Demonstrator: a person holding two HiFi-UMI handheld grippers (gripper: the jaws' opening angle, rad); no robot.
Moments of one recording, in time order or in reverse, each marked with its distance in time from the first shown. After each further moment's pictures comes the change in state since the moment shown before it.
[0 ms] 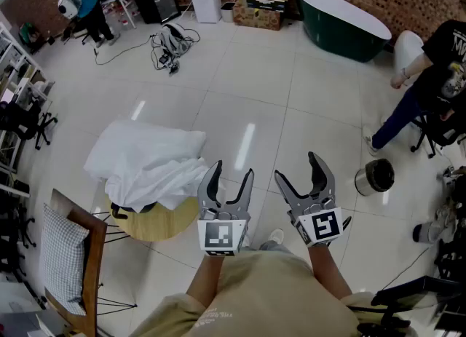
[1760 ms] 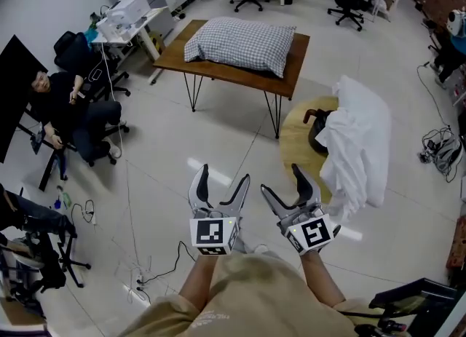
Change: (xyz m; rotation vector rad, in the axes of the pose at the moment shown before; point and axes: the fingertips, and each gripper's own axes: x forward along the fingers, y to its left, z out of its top) left arm -0.370 0.039 -0.165 0.142 0.107 1.581; right arm -0.045 0.356 -0.184 0.361 -0.110 1.635
